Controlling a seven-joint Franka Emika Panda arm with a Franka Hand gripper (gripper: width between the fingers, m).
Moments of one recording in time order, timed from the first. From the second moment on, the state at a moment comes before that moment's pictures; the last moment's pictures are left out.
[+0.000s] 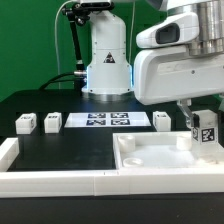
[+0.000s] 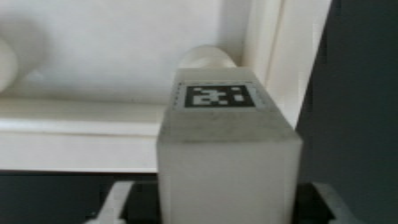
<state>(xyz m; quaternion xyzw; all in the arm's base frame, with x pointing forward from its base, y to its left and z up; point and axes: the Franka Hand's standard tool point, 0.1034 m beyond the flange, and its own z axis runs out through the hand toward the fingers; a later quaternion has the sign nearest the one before) 0.633 0.113 0.090 -1.00 -0.03 -0.05 0.05</state>
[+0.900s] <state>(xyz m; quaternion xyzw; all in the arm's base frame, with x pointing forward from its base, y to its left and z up) 0.632 0.106 0.087 -0.91 0.40 -0.03 0.05</state>
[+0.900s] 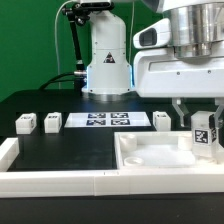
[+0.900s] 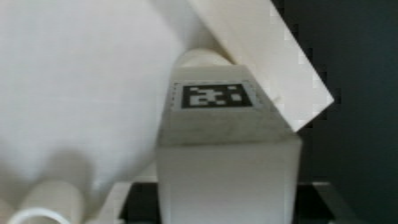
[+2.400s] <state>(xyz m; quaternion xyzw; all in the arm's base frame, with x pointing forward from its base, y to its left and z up) 0.628 0.115 0.087 -0.96 0.26 -0.04 0.05</state>
